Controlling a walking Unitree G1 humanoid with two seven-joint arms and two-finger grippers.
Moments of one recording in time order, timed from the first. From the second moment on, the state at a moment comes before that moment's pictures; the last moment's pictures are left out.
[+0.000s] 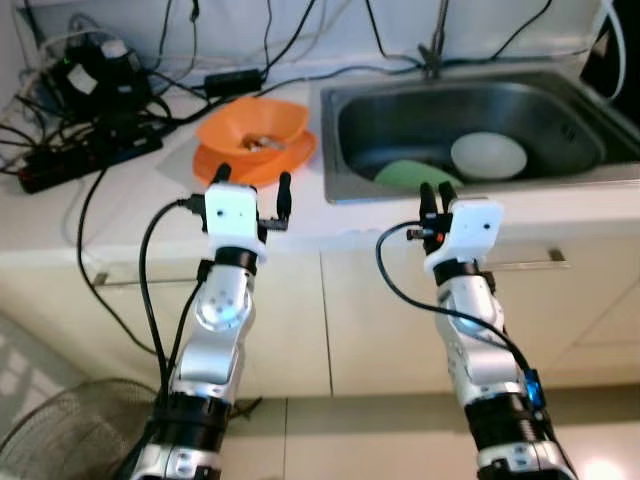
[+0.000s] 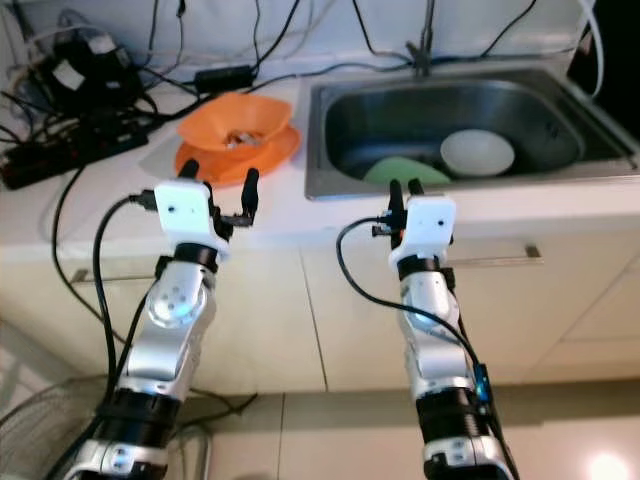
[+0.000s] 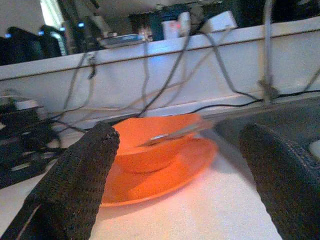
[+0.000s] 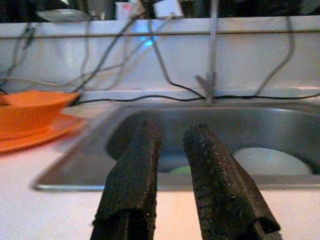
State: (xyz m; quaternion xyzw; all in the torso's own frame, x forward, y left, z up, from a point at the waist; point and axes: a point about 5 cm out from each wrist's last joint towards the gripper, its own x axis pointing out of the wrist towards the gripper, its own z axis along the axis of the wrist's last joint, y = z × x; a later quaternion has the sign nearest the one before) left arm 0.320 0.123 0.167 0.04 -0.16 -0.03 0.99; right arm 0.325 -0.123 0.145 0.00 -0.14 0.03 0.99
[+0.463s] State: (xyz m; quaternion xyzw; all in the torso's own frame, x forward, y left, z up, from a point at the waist) left arm 0.319 0.131 0.164 0.05 -0.16 -0.02 0.99; right arm 0.324 -0.120 0.143 0.00 -0.14 0.03 0.99
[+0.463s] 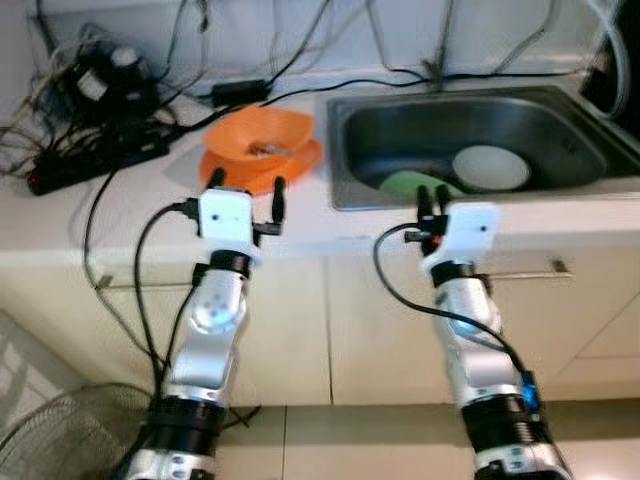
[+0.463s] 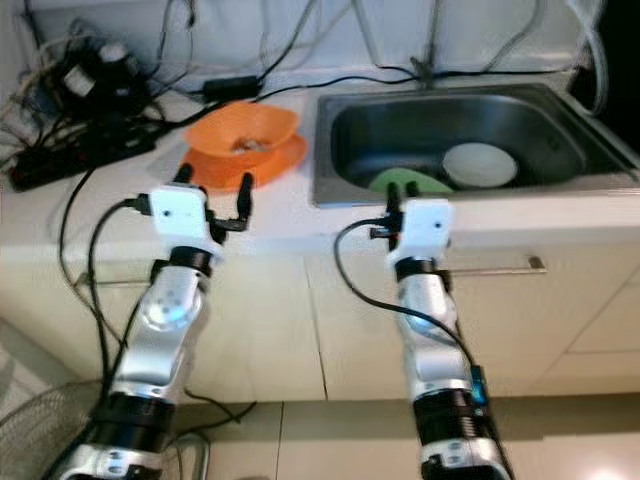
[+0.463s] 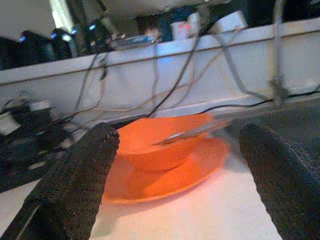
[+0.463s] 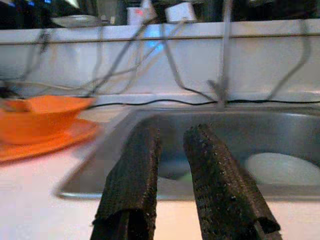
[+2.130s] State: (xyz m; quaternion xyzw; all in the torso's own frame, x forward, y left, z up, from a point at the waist) left arm 0.320 0.131 0.167 0.05 -0.16 -0.01 0.99; right arm 0.329 -0.116 0.148 0.02 -0.14 0.04 0.99
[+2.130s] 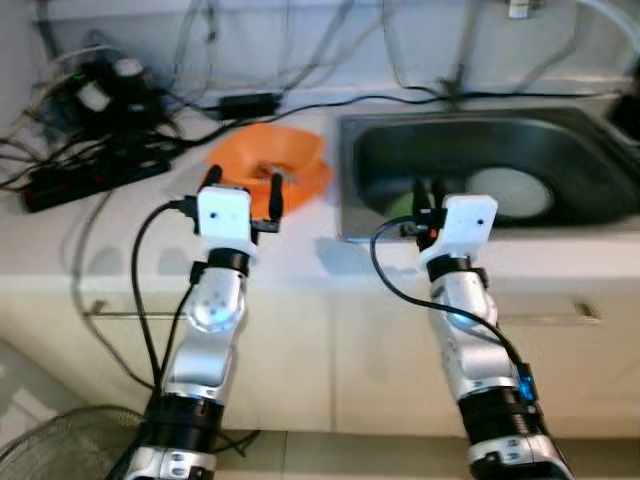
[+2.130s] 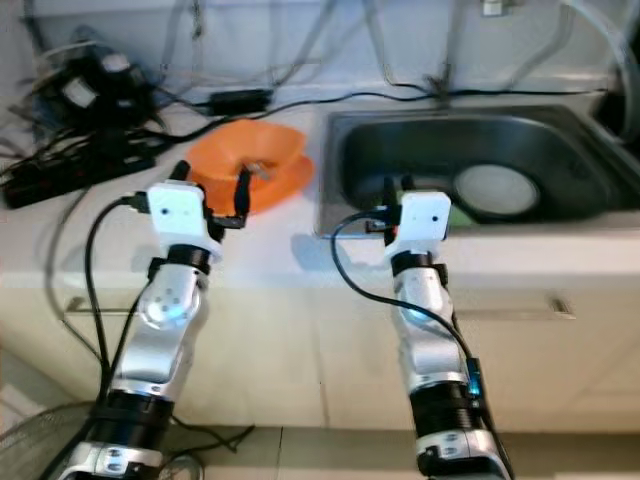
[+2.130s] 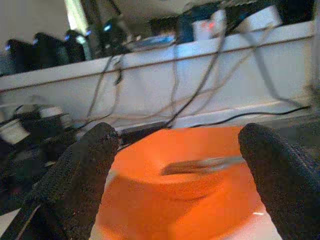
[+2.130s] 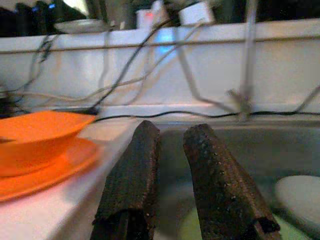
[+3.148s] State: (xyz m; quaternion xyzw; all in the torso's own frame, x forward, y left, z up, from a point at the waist) left arm 0.299 0.094 0.181 0.20 -0.21 -0.22 0.93; right arm 0.328 -0.110 0.148 0.02 -0.14 0.05 0.99
